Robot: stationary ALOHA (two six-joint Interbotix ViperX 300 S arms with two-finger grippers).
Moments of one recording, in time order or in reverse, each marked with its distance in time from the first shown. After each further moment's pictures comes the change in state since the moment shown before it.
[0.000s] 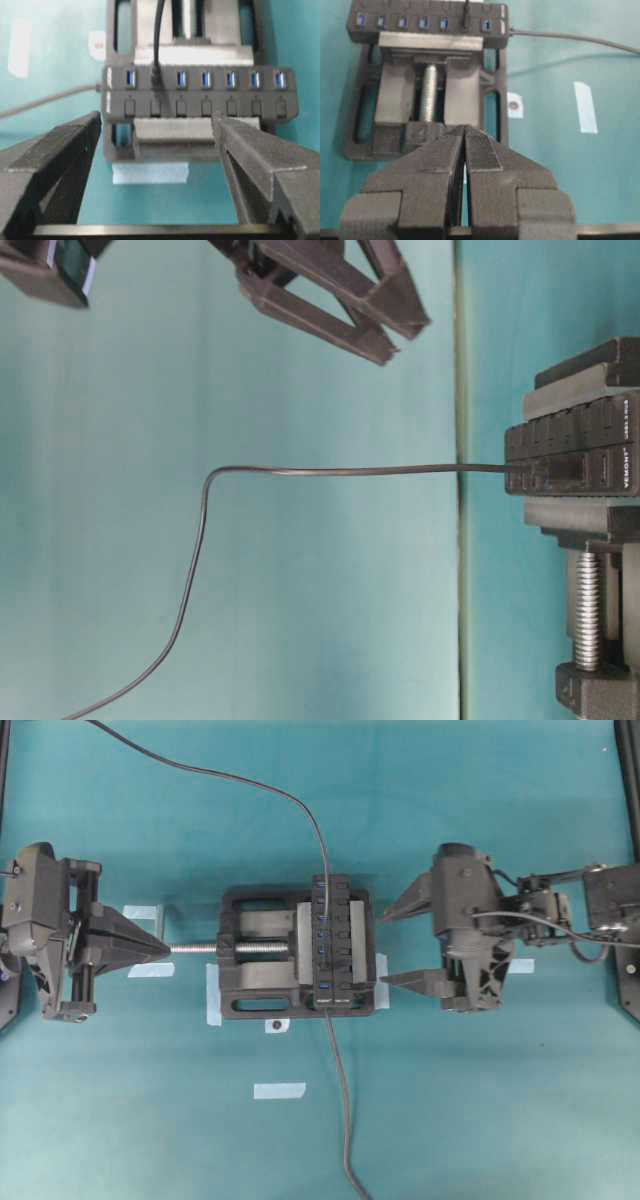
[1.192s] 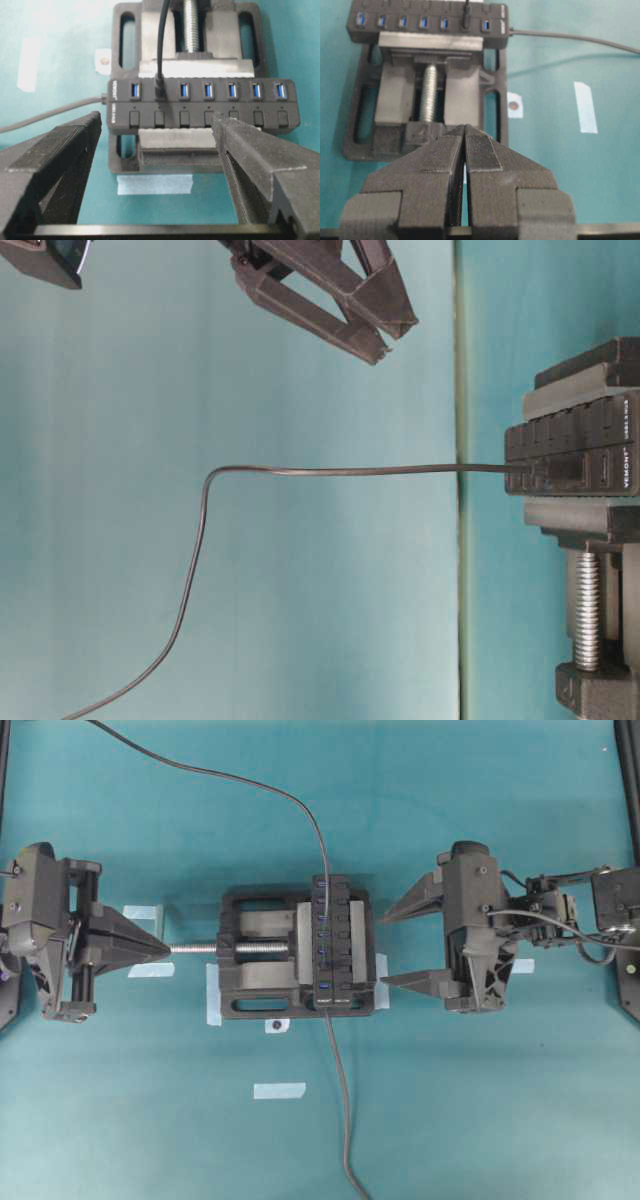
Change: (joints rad) left arm 0.000 0.000 0.000 -0.002 0.000 0.000; right arm 0.000 -0.009 0.023 0.014 -0.052 0.002
